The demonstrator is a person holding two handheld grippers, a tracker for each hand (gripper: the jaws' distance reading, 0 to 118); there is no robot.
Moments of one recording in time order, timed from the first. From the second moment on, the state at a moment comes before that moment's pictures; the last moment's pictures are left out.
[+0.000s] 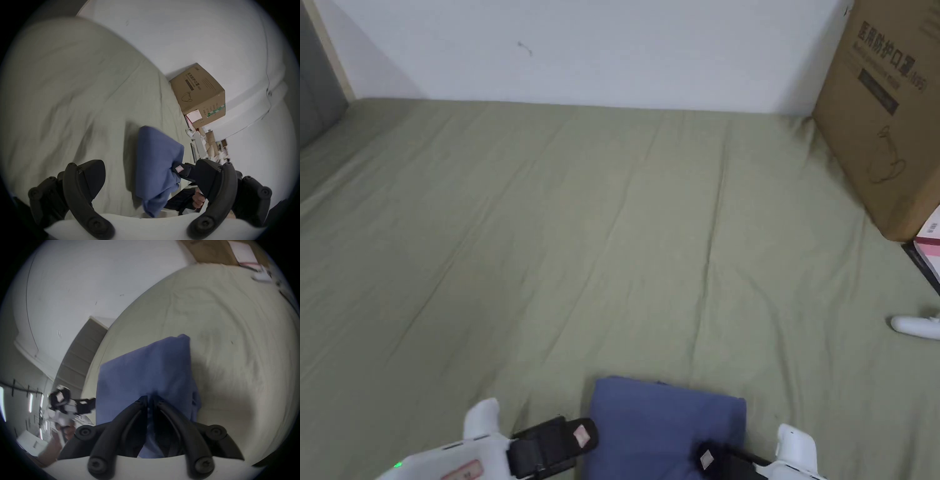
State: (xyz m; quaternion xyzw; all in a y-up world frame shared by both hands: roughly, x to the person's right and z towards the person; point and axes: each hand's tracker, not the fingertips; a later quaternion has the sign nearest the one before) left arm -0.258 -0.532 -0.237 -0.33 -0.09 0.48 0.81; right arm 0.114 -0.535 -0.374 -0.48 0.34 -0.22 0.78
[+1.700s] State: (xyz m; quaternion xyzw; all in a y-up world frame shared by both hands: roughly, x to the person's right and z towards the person) left arm -0.379 -0.315 -0.122 -0.13 0.26 0.11 0.95; right arm 0.069 -0.342 -0.292 -0.21 0.37 0.01 0.90
